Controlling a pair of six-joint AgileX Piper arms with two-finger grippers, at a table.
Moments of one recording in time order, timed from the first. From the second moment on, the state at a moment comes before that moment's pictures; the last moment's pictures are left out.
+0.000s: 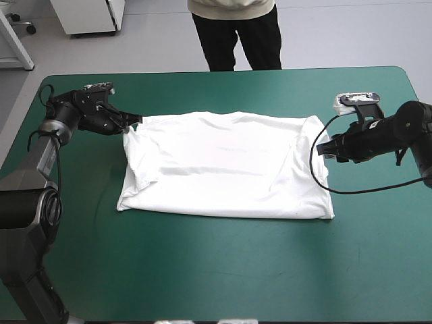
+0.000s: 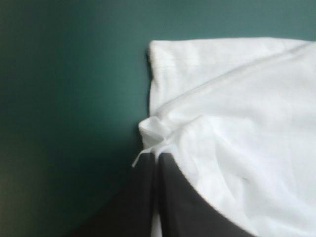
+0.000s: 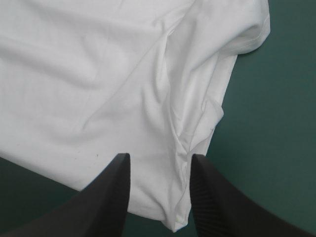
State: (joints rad) left arm 0.03 1.95 -1.65 -0.30 0.83 0.19; right arm -0.01 1.43 -1.35 0.35 1.10 -0.33
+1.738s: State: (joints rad) left arm -0.19 1.63 -1.56 -0.14 1.09 0.21; right arm -0.01 1.27 -1.34 0.23 1.13 -0.29
